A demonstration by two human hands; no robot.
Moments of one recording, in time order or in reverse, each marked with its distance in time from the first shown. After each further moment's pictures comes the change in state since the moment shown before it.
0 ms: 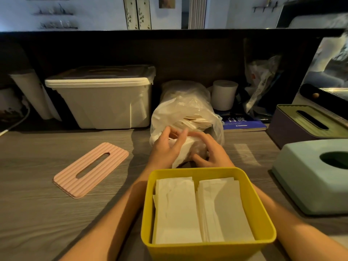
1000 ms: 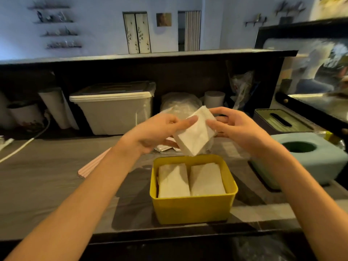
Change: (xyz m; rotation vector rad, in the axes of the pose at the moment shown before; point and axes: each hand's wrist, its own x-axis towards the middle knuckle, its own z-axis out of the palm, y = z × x) left_hand -0.064 0.140 -0.049 0.114 -0.440 -0.126; right_hand -0.031 -0.117 -0.097 0.173 0.018 0.166
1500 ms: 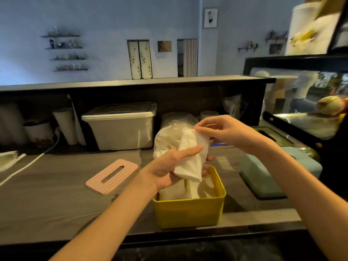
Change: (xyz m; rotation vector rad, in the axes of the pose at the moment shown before) left_hand -0.044 0.001 0.050 -0.744 -0.311 -0.003; right_hand -0.015 -0.062 -0.011 -0.272 -0.106 -0.058
